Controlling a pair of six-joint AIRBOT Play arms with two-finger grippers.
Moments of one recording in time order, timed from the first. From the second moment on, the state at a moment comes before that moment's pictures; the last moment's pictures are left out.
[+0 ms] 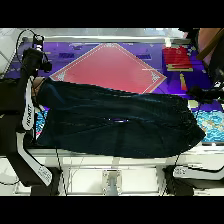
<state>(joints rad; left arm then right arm) 0.01 -1.90 1.99 2.14 -1.11 -1.67 -0.53 -1.46 1.19 -1.18 0.95 1.33</state>
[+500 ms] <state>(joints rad) 0.00 -1.90 2.00 2.03 -1.24 -1.66 -0.54 -1.67 1.25 -1.10 0.87 1.18</state>
